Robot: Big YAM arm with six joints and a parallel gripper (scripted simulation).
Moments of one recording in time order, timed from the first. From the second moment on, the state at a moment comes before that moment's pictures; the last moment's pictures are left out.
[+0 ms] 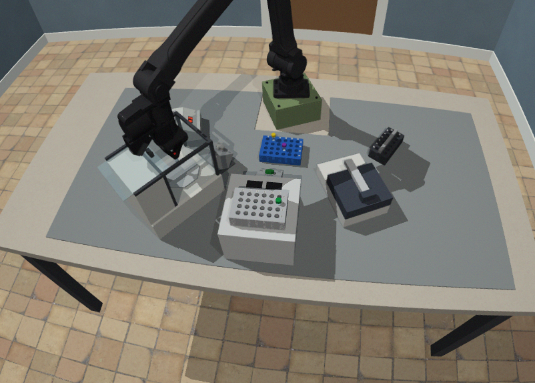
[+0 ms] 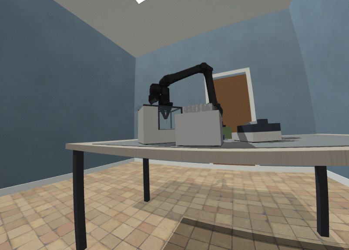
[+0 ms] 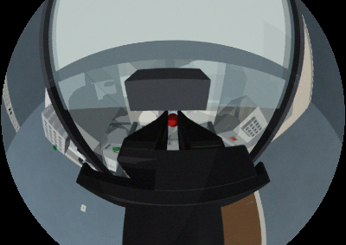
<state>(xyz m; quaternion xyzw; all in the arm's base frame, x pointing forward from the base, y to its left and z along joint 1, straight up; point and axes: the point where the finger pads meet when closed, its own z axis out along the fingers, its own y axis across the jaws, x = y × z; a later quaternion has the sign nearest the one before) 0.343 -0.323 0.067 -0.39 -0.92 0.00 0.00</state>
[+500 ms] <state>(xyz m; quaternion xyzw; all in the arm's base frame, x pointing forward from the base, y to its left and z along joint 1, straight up) 0.343 -0.324 0.046 -0.39 -0.92 0.00 0.00</state>
